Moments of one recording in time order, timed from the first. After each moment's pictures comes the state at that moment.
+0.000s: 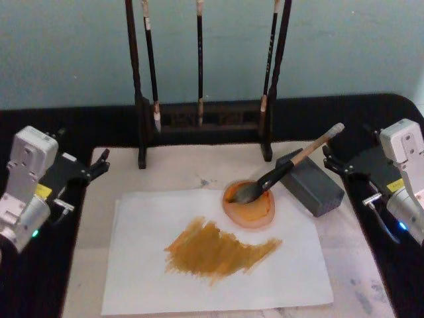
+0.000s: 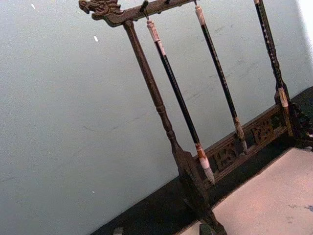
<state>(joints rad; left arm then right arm) -0.20 0.60 0.45 -1.41 -0.25 -0.12 0.03 0.20 0.60 -0.45 -1.41 0.25 -0.12 -0.03</state>
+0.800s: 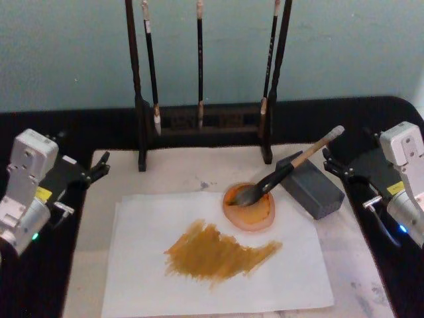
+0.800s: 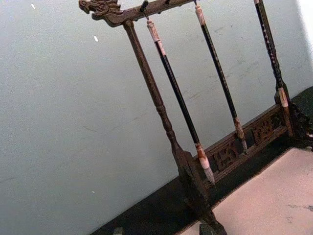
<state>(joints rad) -0.20 0.60 0.45 -1.41 -0.25 -0.12 0.03 0.20 0.60 -0.45 -1.41 0.25 -0.12 -0.03</state>
